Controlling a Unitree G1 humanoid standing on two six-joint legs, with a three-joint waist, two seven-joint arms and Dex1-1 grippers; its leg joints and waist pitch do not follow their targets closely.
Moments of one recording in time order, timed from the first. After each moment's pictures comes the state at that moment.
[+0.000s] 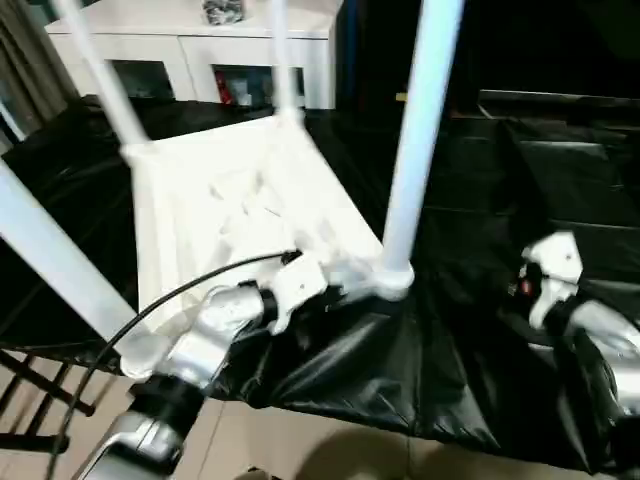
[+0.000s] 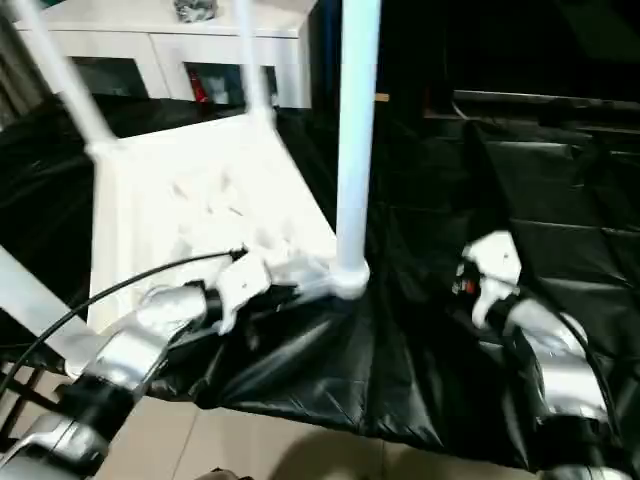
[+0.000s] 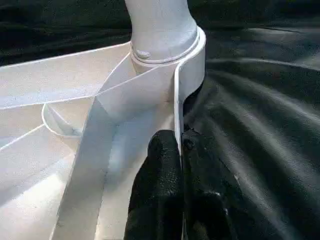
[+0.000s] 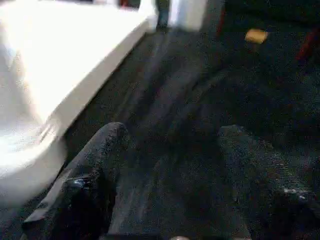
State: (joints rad) left arm -0.40 0.25 -0.29 0.44 0.06 -0.09 -0.92; right arm -0.30 -0.43 -0.16 0.42 0.20 0.00 0.66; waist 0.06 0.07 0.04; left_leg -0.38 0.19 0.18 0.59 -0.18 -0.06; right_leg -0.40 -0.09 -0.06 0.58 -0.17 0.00
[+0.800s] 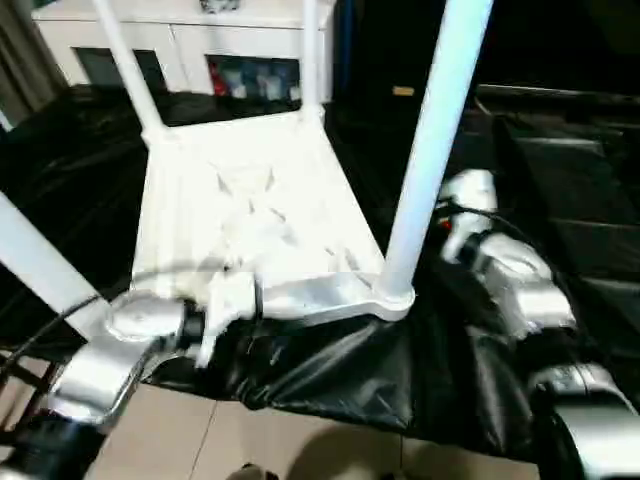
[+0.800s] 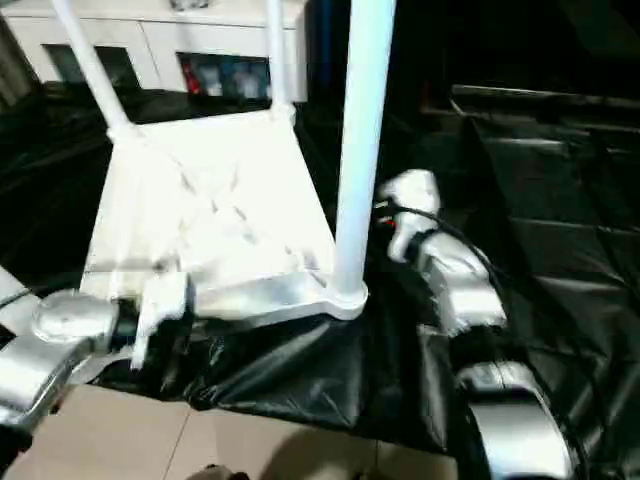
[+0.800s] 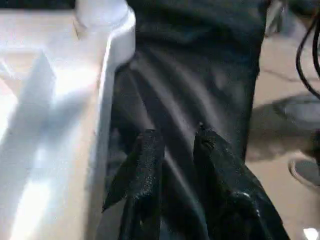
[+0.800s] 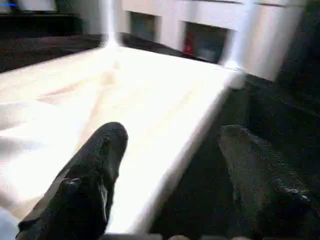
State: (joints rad) left arm -0.22 0.58 -0.26 0.00 -0.17 0.26 -1.23; right arm -0.66 -0.26 -0.02 0.75 0.16 -0.10 0.80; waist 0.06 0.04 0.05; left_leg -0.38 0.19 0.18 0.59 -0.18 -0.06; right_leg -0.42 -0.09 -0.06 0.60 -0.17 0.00
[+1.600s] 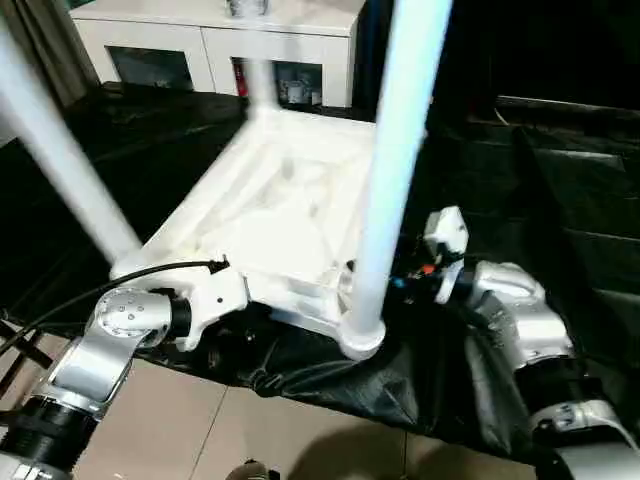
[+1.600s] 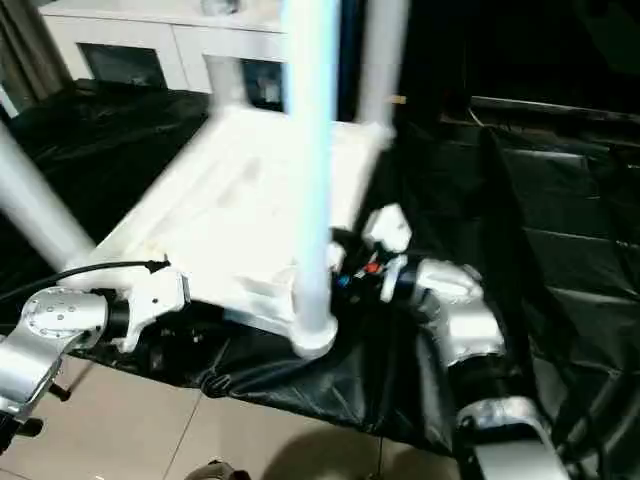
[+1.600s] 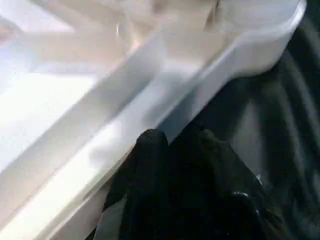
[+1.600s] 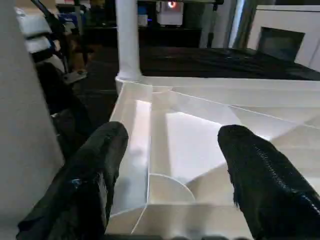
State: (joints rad) left arm -0.27 0.56 -0.23 0.13 -0.05 0.13 -1.02; right arm -0.51 -0.25 0.07 0.57 0.23 -0.09 1.07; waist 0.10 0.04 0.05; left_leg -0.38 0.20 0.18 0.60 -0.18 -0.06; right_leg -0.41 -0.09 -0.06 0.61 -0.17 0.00
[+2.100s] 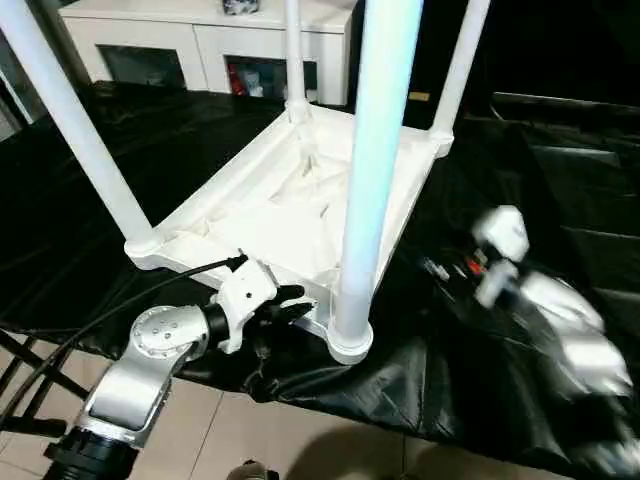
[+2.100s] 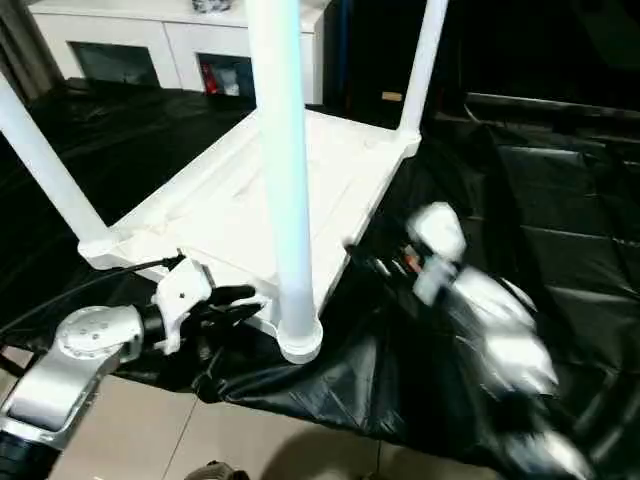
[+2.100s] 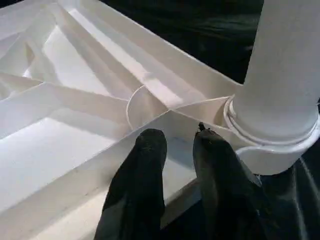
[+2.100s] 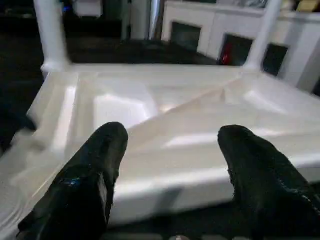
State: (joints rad) left arm -0.18 0.41 -0.21 -0.02 -0.08 0.21 -0.82; right arm -0.28 -0.41 -0.06 0.25 0.27 0.01 0.96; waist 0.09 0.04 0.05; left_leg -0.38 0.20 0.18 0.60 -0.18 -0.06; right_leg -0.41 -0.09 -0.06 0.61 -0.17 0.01
